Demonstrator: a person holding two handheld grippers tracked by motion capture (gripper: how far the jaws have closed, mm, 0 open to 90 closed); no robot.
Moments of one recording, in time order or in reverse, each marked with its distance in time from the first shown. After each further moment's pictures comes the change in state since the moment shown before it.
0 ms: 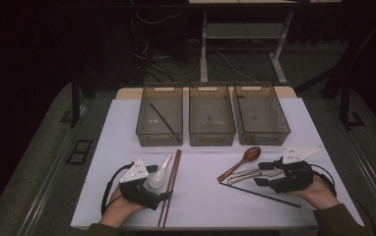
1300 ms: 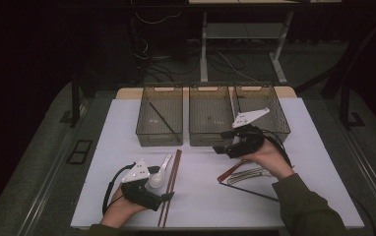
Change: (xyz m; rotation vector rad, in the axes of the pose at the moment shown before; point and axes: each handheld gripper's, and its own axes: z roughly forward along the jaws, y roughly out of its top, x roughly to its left) left arm -0.002 0.001 0.003 0.002 -0.022 -0.006; right arm -0.019 0.107 0.083 0.007 -0.021 -0.008
